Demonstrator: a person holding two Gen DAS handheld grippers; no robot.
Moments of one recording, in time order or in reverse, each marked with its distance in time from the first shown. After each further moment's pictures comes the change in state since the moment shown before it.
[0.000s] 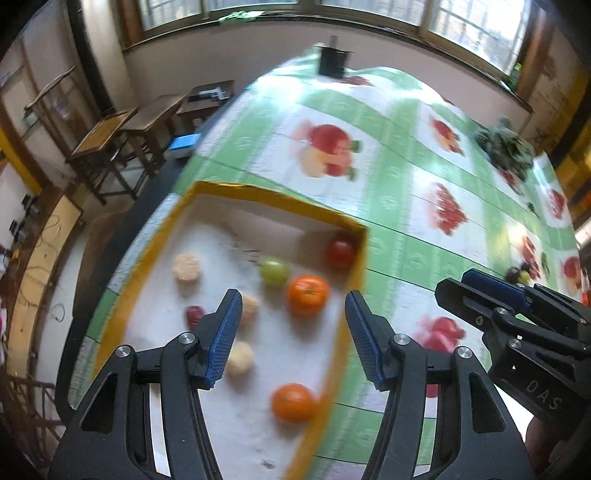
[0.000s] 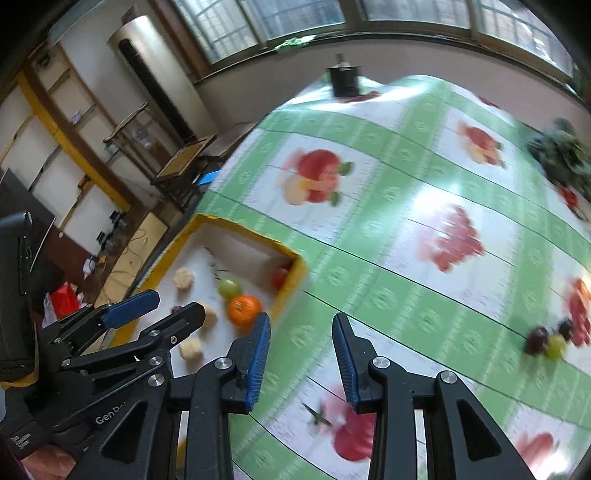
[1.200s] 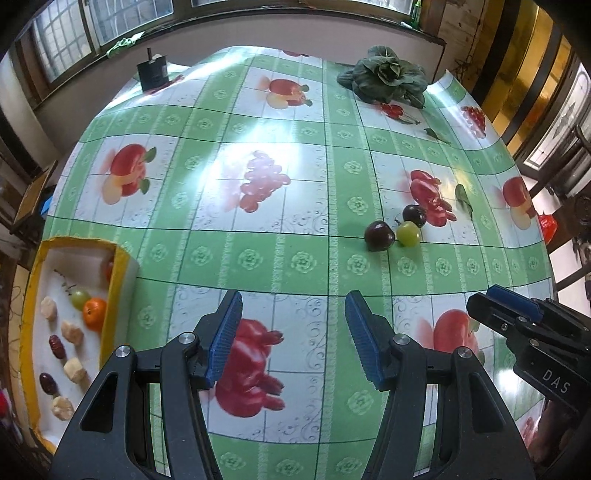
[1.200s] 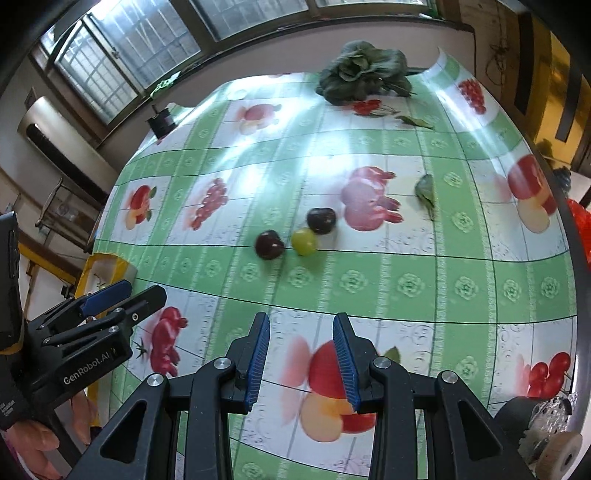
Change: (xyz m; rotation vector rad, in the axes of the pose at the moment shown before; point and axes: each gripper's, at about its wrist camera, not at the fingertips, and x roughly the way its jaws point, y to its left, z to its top) left arm 0.015 -0.194 -0.013 0.263 0.038 -0.144; right arm -0.106 -0.198 -0.098 0.342 -0.043 -0.186
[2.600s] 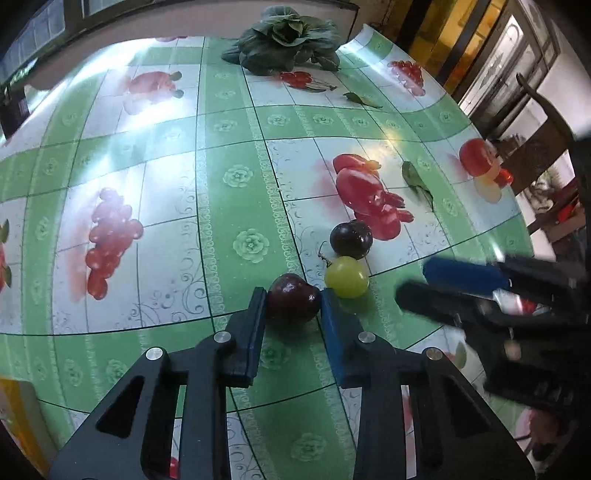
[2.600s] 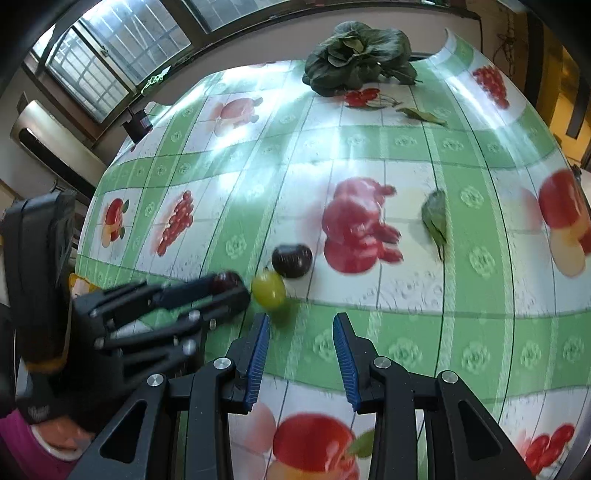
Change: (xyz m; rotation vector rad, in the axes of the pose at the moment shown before) left arm 0.093 -0.056 0.047 0.245 0.053 -0.269; right arm 0.049 -0.026 0.048 0.001 0.038 0.016
